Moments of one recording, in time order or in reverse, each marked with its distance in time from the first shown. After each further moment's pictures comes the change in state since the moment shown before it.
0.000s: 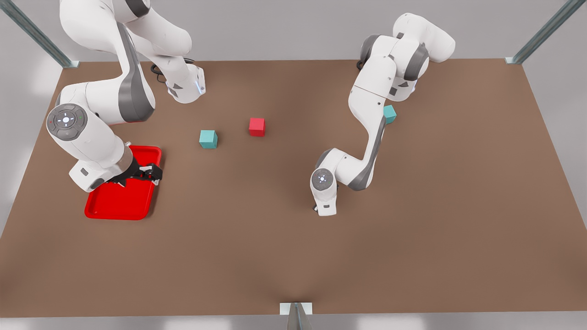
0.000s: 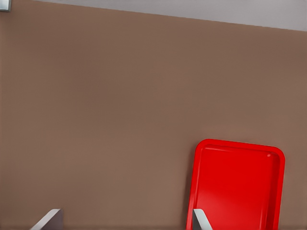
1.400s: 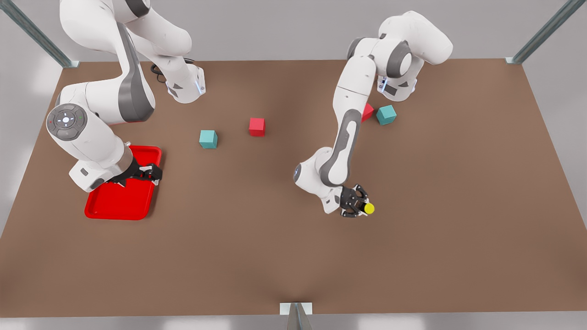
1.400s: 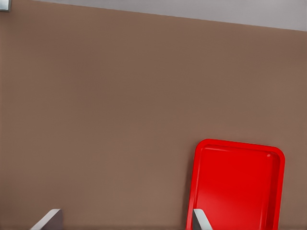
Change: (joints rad) left arm -0.203 0.110 0.219 0.000 0.776 -0.313 -0.443; right arm 0.000 0.000 0.000 0.000 0.000 0.000 0.000
